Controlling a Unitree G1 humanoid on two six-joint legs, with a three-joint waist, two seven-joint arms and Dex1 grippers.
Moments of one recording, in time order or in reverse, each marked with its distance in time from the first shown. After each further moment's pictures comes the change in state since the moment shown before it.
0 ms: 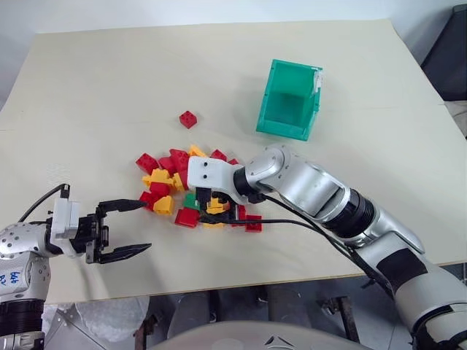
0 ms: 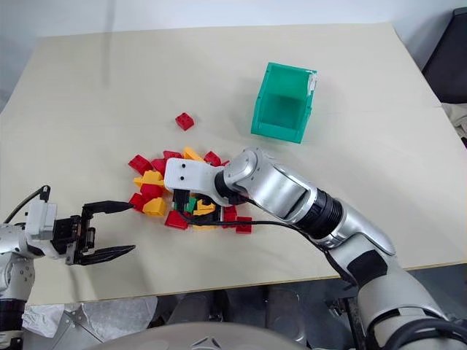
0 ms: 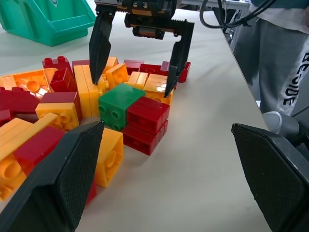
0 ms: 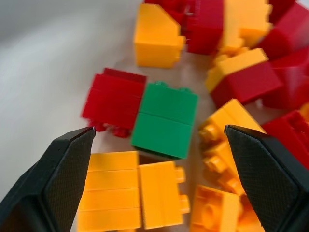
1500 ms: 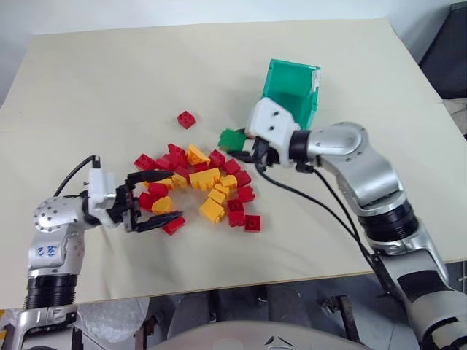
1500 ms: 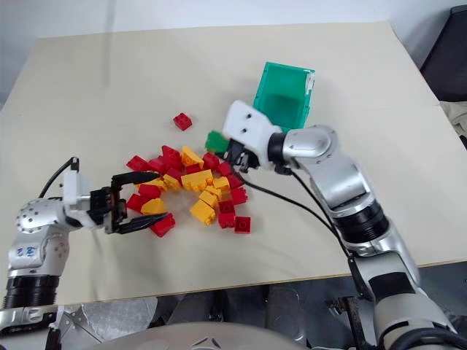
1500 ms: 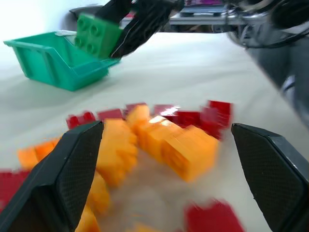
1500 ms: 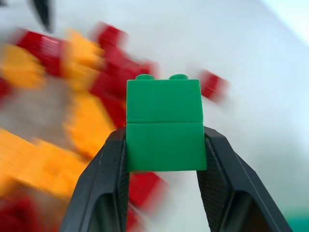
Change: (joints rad) left arm -0.292 -0.167 -0.164 -0.059 0.161 0.064 0.333; right arm 0.185 -0.188 -0.452 0.065 -0.124 -0.416 -0.106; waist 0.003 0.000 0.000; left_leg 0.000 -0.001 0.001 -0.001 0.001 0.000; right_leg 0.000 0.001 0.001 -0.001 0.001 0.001
